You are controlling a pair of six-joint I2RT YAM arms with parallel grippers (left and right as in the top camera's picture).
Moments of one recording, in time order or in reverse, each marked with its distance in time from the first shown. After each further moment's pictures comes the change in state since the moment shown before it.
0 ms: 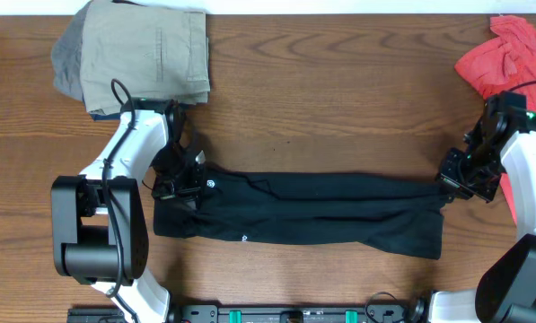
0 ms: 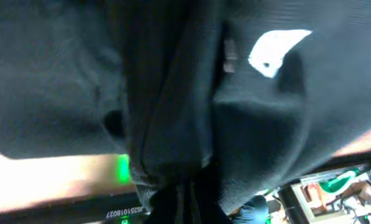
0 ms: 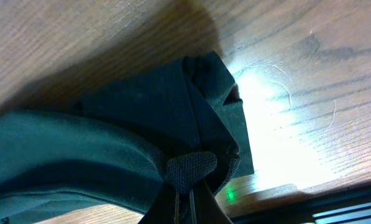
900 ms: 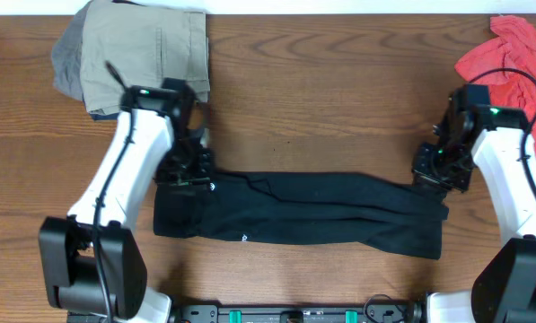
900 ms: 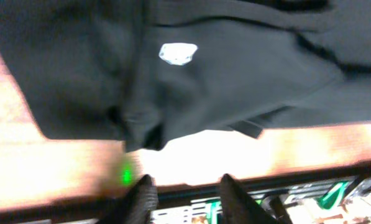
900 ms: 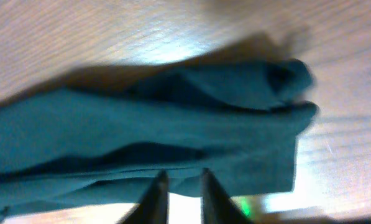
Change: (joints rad) left arm -0.122 -0.158 0.124 -0.042 -0.033 -0.083; right arm 0.185 0.000 -0.002 0.066 -0.030 0.021
